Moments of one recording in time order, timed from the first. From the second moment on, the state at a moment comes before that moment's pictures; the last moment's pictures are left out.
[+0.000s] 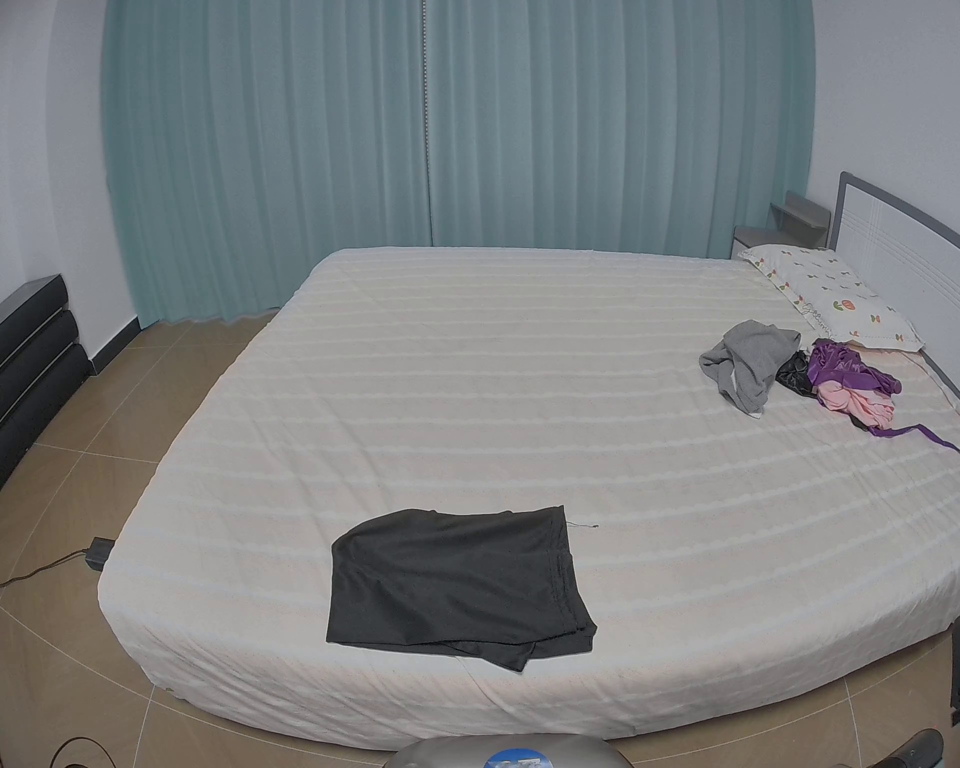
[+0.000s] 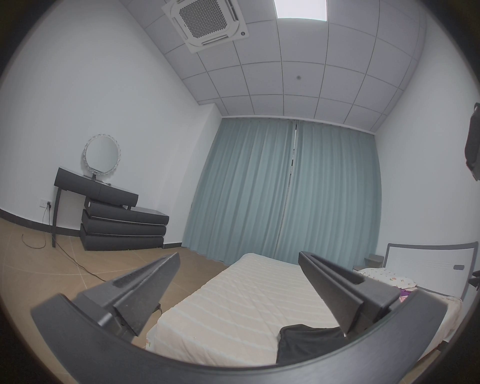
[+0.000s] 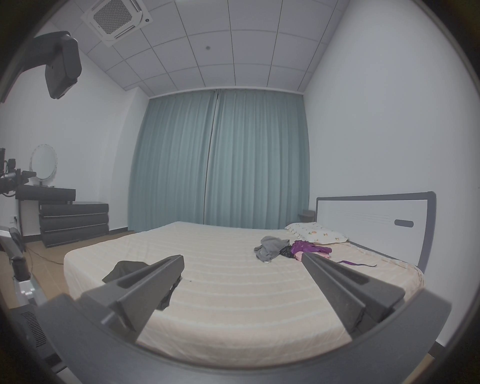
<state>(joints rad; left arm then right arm) 0.02 0.07 -0.35 0.03 0.29 -0.20 0.00 0.02 -0.27 0.14 -0.02 -0.08</state>
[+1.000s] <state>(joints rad) 0.00 0.01 -0.02 -0.07 0.05 -0.01 0.00 0.01 -0.02 0.03 -0.02 -0.09</state>
